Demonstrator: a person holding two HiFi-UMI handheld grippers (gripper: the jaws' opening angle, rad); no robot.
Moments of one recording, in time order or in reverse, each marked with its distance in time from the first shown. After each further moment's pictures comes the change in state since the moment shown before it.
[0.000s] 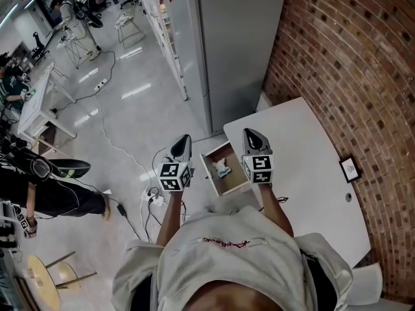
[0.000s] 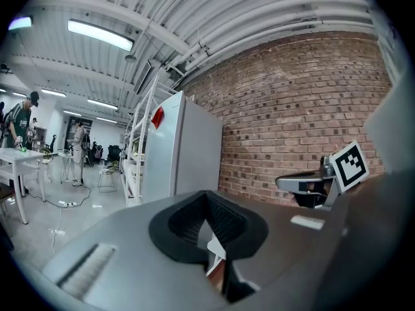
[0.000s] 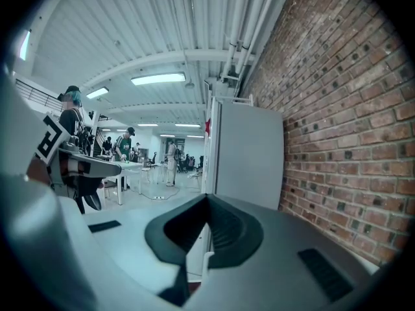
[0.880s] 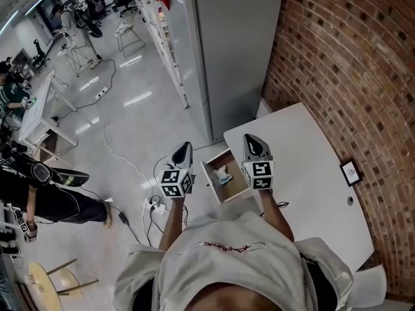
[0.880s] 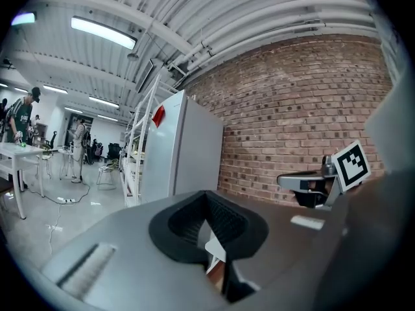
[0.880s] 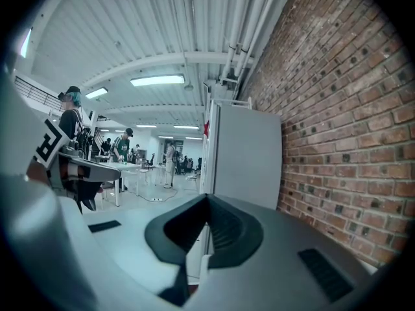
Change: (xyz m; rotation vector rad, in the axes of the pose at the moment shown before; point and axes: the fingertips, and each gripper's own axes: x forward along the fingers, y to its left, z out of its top) left arm 0.003 0.001 0.000 -0.033 -0.005 -0.003; right arm 0.000 -0.002 0.008 -0.004 -0.025 -0.018
